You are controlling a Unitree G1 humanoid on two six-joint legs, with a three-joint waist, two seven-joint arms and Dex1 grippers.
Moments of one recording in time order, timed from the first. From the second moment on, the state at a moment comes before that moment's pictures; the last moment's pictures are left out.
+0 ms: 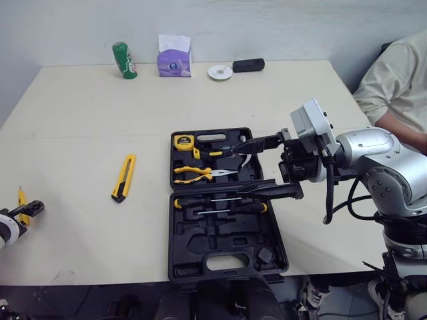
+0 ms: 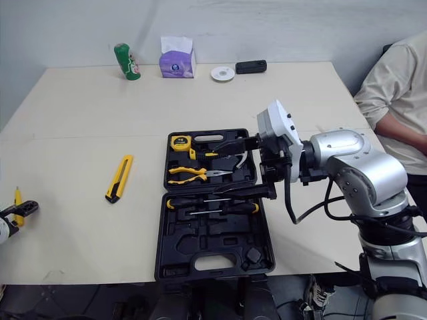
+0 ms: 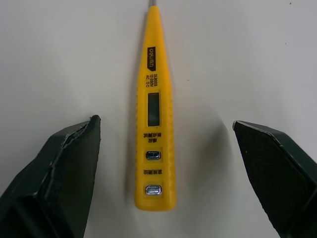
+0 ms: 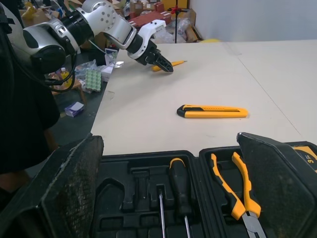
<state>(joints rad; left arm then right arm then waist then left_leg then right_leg) -0.19 0.79 0.83 0.21 -0.55 1.14 -0.04 -0.74 -0.74 0.07 -0.31 0.75 0.72 1.20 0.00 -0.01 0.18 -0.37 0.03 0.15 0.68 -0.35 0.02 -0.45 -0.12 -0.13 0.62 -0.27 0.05</state>
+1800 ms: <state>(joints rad) -0.67 0.98 -0.42 -0.62 -0.49 1.10 -0.84 -0.26 -0.90 -0.07 -0.64 0.82 0.81 1.02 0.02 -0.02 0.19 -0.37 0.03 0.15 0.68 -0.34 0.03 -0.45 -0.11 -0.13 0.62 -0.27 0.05</state>
